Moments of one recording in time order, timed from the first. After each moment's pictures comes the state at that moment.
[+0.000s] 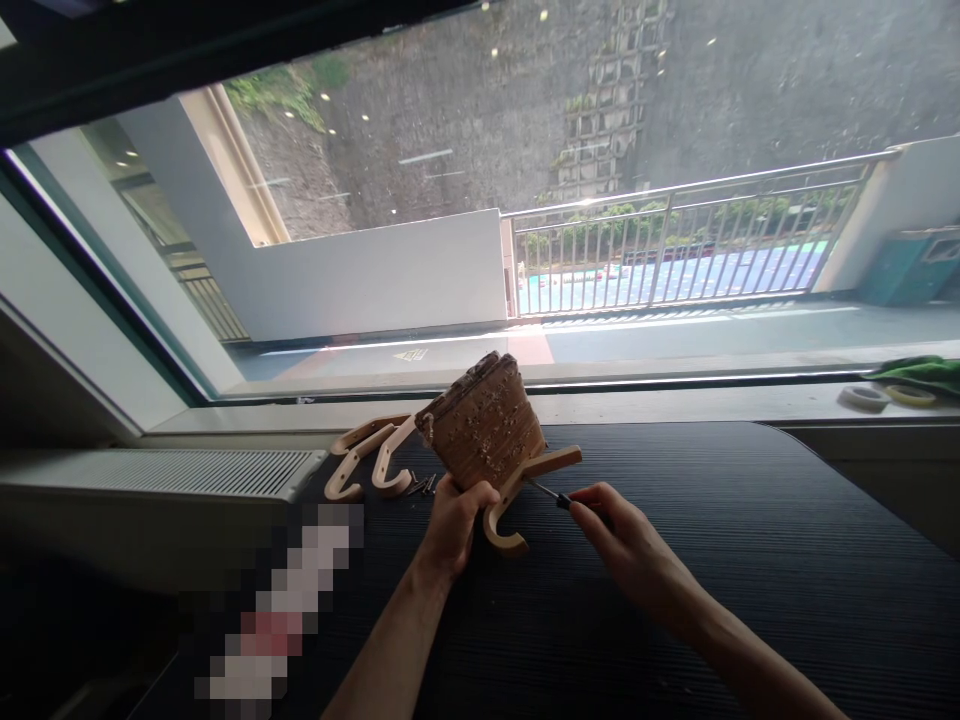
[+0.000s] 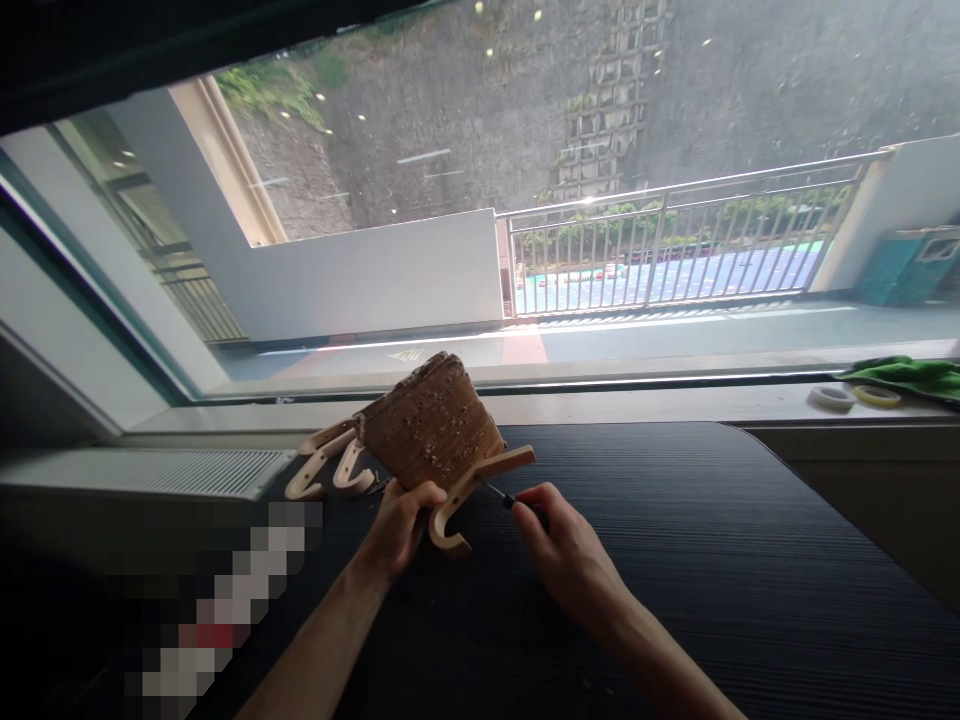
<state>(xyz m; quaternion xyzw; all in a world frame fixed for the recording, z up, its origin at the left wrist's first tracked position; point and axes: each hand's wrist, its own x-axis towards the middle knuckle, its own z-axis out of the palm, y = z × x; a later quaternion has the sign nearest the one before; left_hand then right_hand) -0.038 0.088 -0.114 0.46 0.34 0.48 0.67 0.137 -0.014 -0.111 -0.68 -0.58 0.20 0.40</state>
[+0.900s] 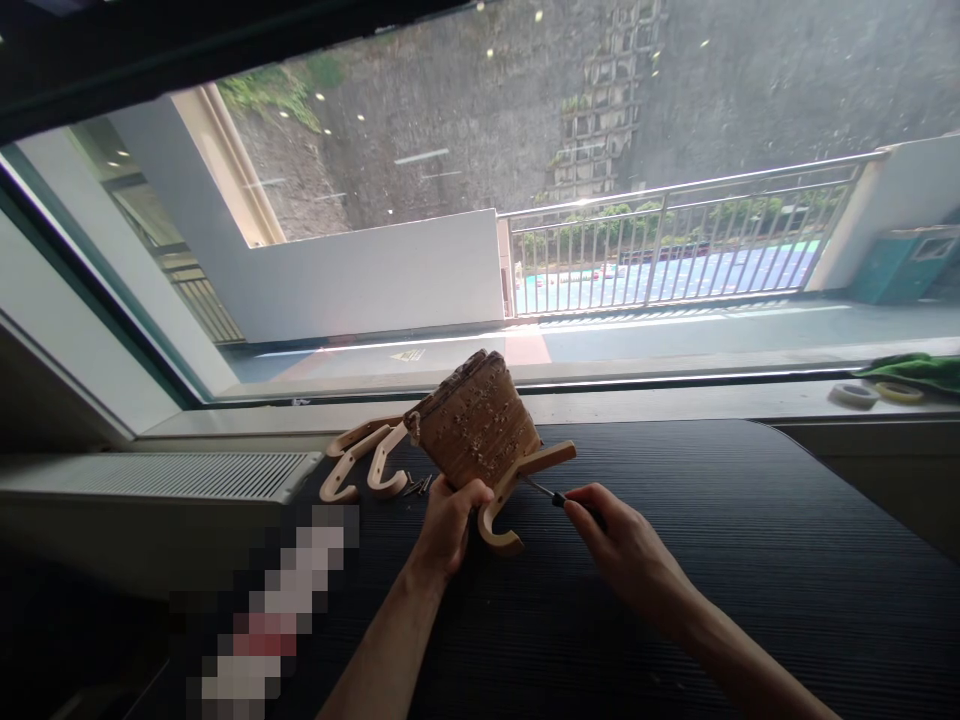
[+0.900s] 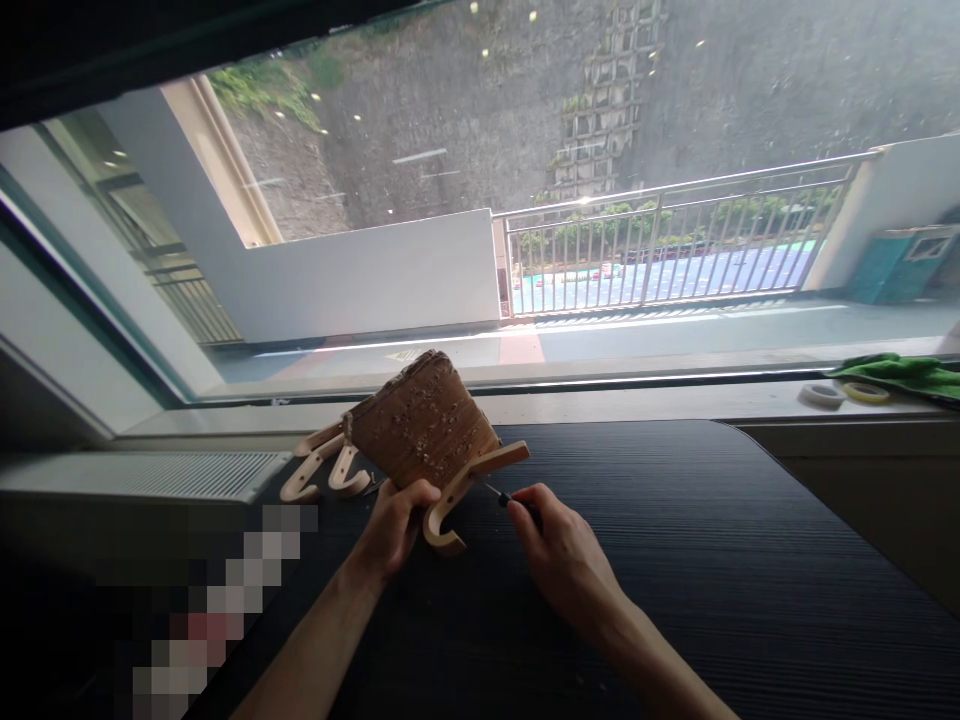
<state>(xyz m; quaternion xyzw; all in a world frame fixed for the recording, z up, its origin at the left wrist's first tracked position) -0.039 0.090 -0.115 0.46 0.34 0.48 0.67 0.137 -0.015 -0.113 -0.69 -0.60 0.16 0.38</state>
